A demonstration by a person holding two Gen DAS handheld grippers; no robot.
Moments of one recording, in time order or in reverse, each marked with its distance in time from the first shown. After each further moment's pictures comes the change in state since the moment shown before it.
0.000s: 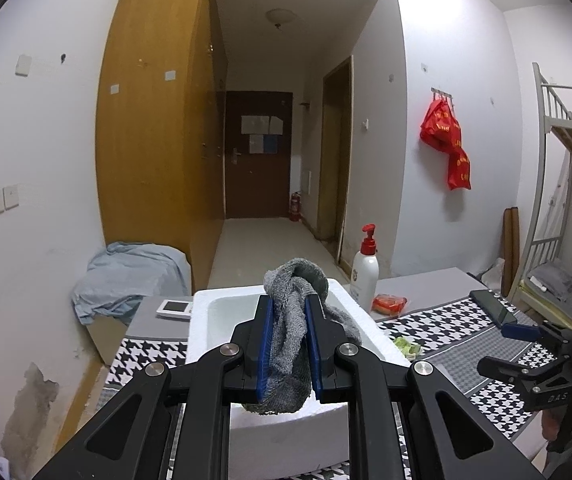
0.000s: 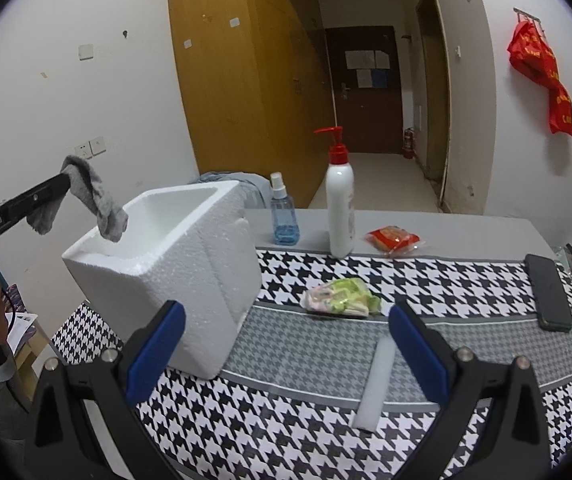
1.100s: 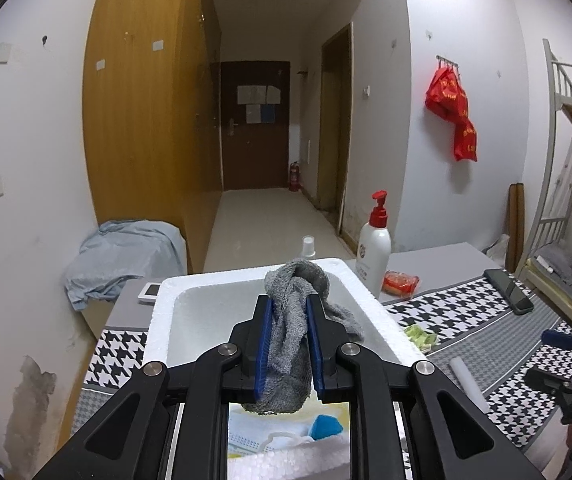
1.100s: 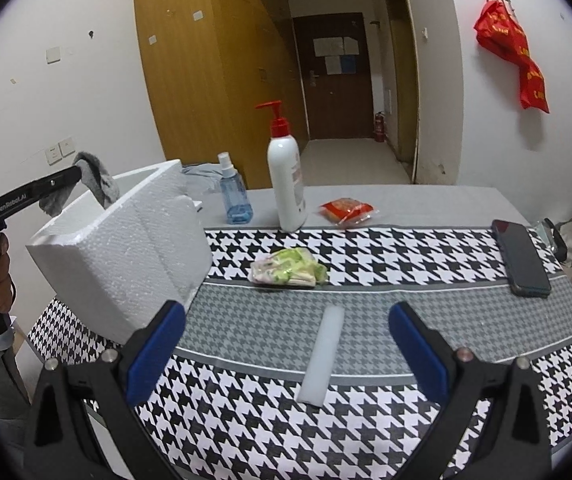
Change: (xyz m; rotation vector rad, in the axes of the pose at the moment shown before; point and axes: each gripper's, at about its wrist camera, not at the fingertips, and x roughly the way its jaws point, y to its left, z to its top) left arm 0.065 -0.005 -0.001 0.016 0.117 0.011; right arm -0.002 -0.040 -0.023 0.064 0.041 -0.088
